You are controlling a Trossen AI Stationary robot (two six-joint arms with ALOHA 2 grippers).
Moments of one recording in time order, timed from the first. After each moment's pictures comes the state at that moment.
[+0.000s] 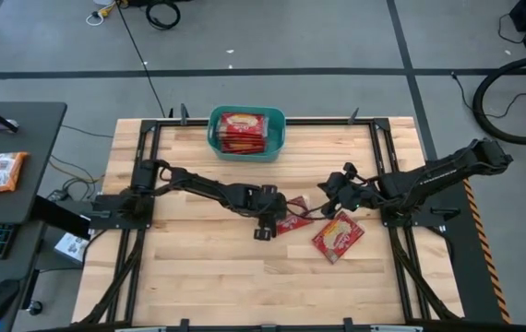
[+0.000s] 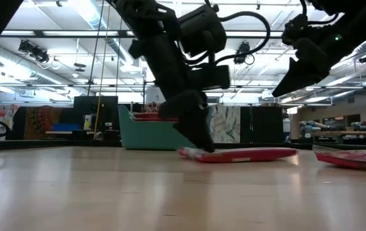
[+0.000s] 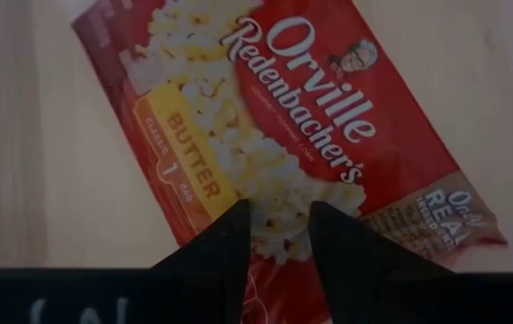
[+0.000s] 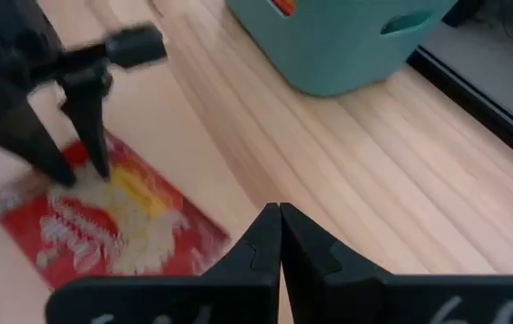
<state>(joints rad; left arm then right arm) -0.07 2.11 1.36 -0.32 -0.09 0.14 0.20 1.03 0.52 -0.29 0.64 0.46</state>
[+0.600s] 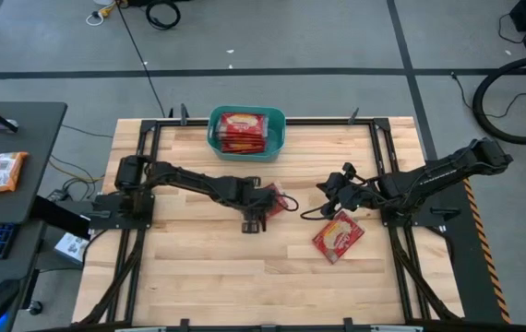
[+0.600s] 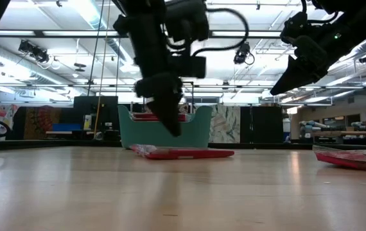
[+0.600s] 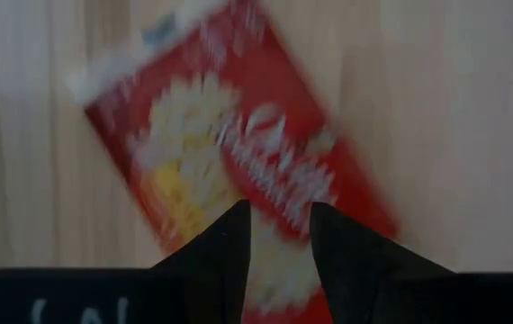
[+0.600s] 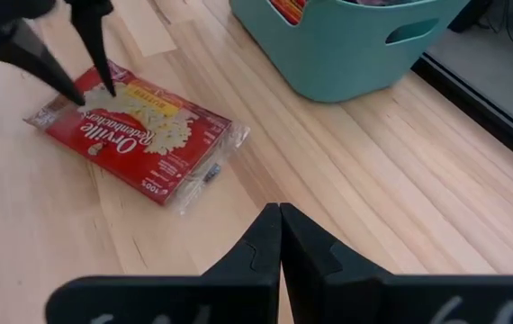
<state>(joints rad) -0.06 1.95 1.35 -0.58 -0.19 0.04 0.21 1.03 0.52 -0.27 0.64 0.45</state>
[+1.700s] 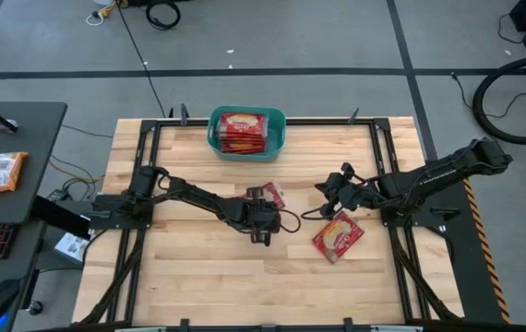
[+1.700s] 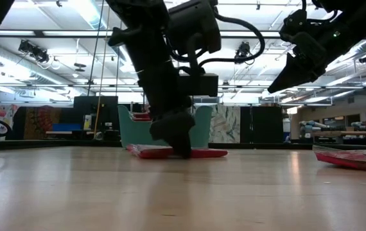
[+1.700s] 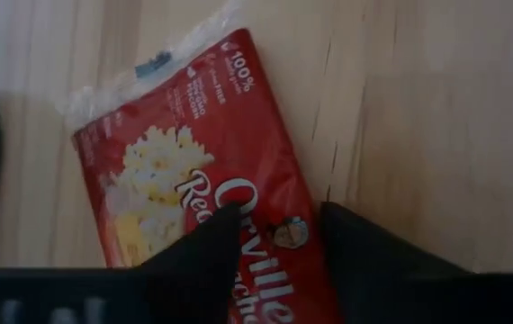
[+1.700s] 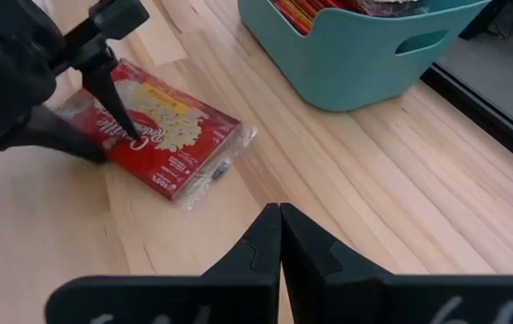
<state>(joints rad) -0.17 2.09 1.35 -0.46 -0.46 -0.11 0.21 1.04 0.52 -0.23 0.62 0.43</state>
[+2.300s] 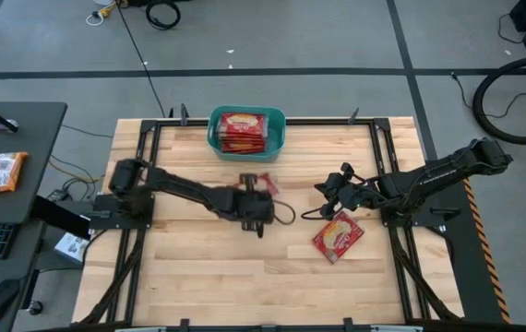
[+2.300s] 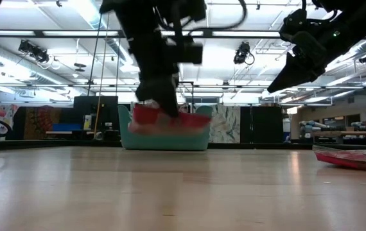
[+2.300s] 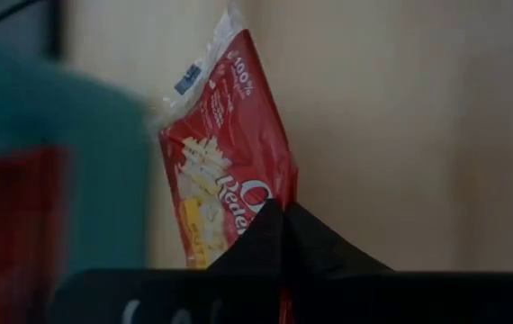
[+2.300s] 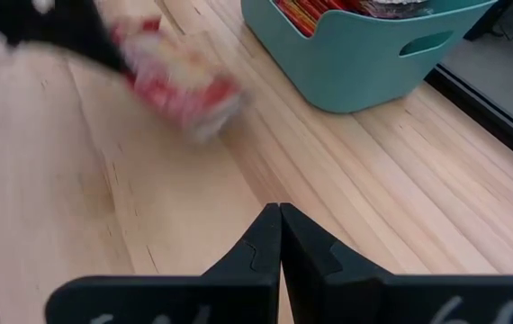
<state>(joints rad) -0.14 1.92 1.35 -0.61 -0.60 0.02 0.21 1.04 0.52 -0.22 0.62 0.42</state>
